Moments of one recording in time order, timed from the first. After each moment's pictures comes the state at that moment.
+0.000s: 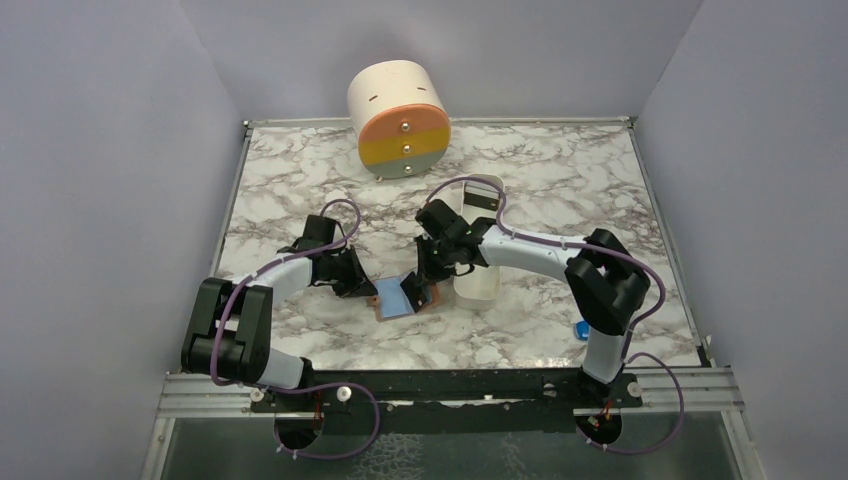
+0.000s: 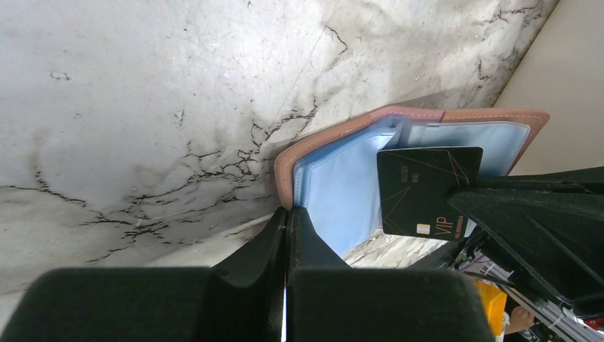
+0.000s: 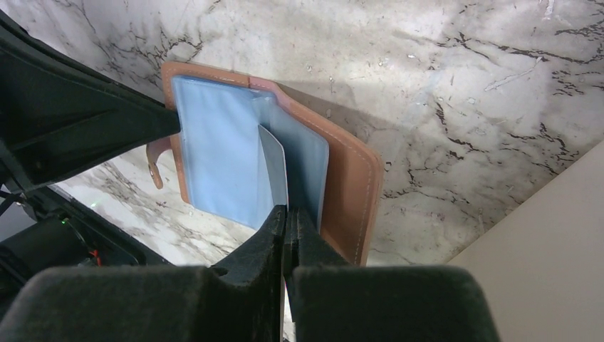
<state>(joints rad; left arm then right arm) -0.19 1.43 0.61 -0.32 0.50 -0.57 0.88 1.85 1.25 -0.42 -0.13 0.66</state>
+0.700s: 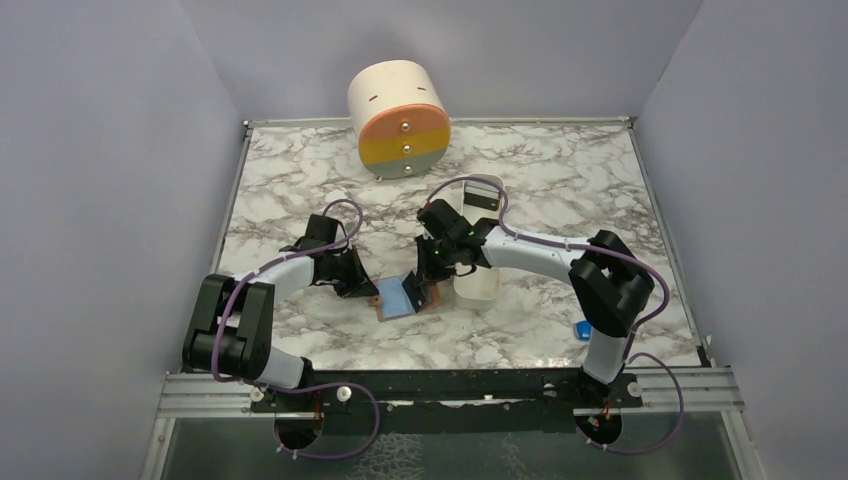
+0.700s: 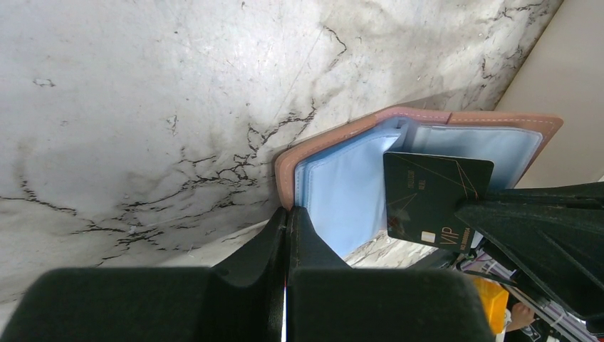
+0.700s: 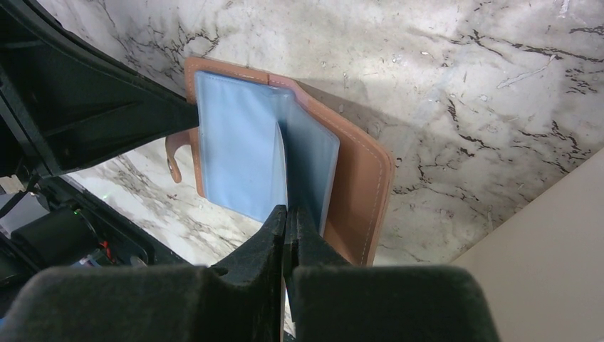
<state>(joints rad) -0.20 1.45 0.61 -0.32 0.50 -0.57 0.87 1.83 1.24 -0.39 -0.17 0.66</state>
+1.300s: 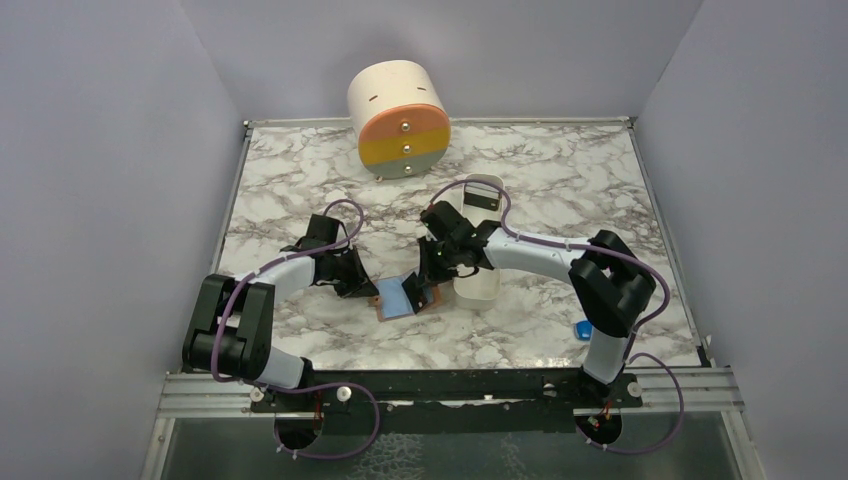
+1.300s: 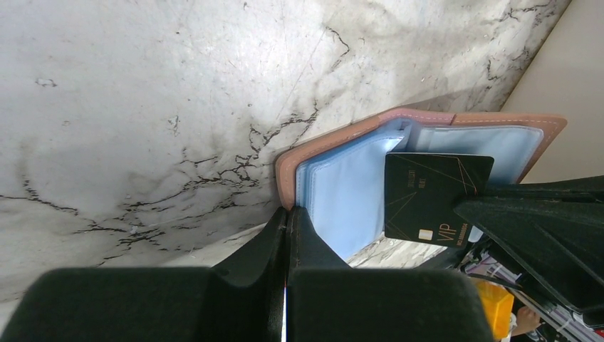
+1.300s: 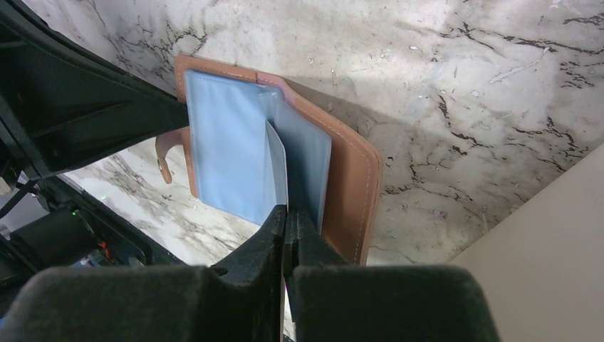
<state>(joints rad) -0.21 1.45 0.62 -0.32 0.49 -0.57 0.86 1.83 1.20 -0.36 -0.17 0.67</state>
